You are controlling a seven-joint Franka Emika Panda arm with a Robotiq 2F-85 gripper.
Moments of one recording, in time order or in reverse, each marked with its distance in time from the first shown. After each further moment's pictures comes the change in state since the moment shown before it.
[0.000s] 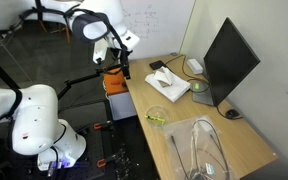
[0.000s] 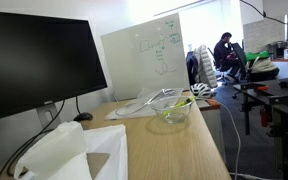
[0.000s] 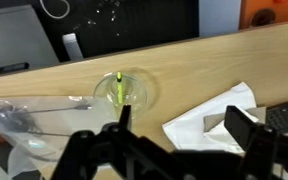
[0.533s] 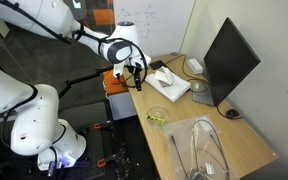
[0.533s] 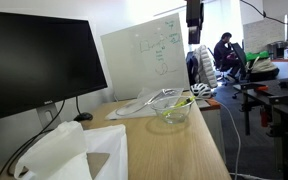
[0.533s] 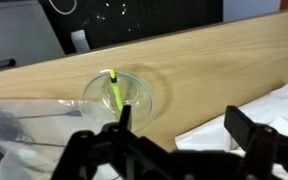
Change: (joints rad) arm -0.050 0.422 0.087 0.021 -0.254 0.334 0.251
